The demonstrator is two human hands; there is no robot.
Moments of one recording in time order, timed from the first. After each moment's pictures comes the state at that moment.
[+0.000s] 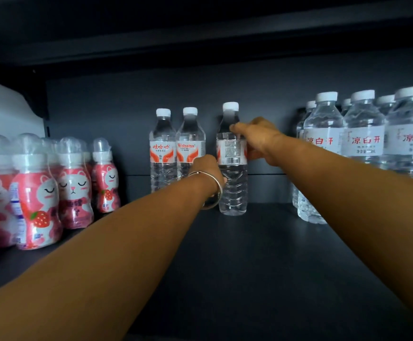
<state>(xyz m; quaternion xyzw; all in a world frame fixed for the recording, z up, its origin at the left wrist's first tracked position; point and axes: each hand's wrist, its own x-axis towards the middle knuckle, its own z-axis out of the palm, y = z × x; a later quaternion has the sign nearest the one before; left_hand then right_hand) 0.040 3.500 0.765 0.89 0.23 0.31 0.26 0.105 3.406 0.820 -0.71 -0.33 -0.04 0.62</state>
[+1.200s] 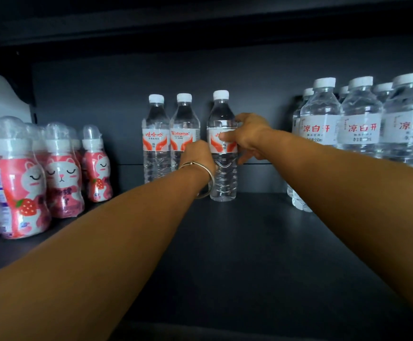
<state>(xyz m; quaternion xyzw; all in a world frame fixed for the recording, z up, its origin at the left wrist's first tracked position) 0.042 3.506 0.765 0.88 0.23 0.38 0.15 0.093 3.409 0.810 -0.77 -0.34 -0.03 0.54</state>
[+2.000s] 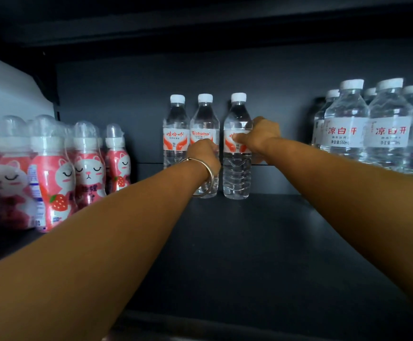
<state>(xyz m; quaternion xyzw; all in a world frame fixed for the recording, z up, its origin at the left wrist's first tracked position) 0.013 3.526 0.767 0.87 0.20 0.37 0.26 0.103 3.437 0.805 -0.82 -0.30 -0.15 0.47</state>
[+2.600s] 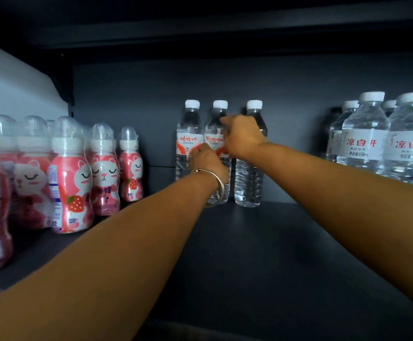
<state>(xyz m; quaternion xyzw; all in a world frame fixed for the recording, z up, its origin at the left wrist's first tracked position) 0.010 3.534 0.765 0.83 0.27 0.41 0.27 0.065 3.480 0.816 -0.79 -0.44 -0.29 0.30</state>
